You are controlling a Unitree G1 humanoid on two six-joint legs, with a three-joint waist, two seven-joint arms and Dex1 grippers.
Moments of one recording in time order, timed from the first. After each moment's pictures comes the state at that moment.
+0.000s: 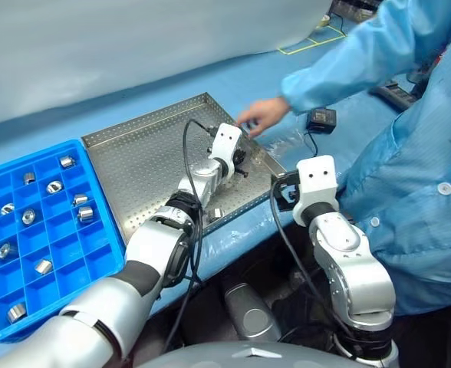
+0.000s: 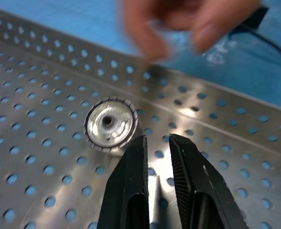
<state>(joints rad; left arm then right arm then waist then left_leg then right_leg) -1.01 -0.05 0.01 1.07 -0.05 0.10 -0.41 -0.13 -0.12 0.12 -0.75 -0.06 1.04 0.09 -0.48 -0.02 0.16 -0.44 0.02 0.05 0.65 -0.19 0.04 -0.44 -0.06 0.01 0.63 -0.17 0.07</state>
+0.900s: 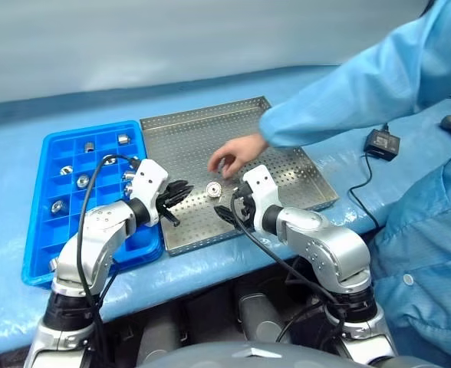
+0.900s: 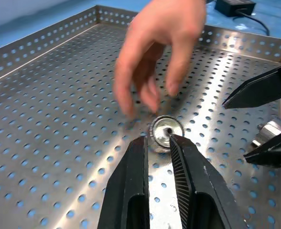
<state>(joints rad) -0.16 0.42 0.00 -0.44 -0.25 0.75 -0.57 -0.32 -0.16 0.19 -0.46 0.27 1.17 0.32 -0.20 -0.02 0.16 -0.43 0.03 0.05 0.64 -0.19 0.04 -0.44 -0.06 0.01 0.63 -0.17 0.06</state>
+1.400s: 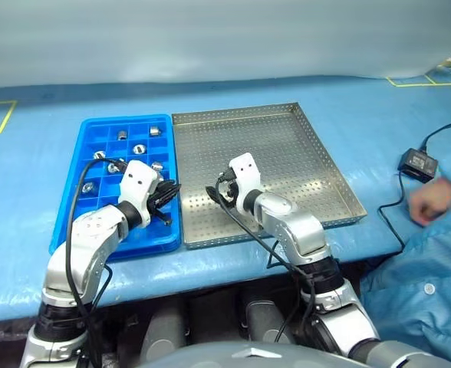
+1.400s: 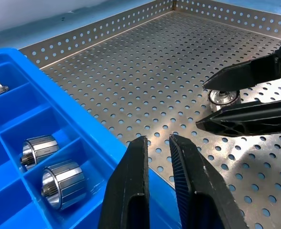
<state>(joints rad) -0.11 0.44 0.03 -0.51 -0.28 0.79 -0.49 -0.44 -0.05 0.23 -0.01 0.14 0.75 0.25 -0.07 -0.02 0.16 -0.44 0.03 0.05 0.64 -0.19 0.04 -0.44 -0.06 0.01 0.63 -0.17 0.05</state>
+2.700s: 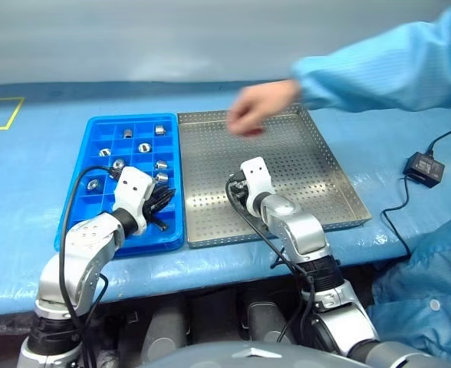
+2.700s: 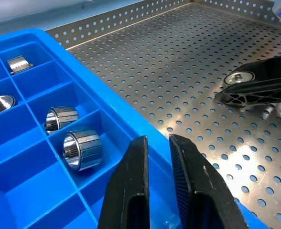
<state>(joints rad) -0.05 0.44 0.07 -0.55 -0.31 0.80 -0.43 -0.41 -0.05 0.18 -0.02 0.06 0.84 0.16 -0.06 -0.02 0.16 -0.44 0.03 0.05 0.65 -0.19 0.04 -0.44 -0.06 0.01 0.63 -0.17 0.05</state>
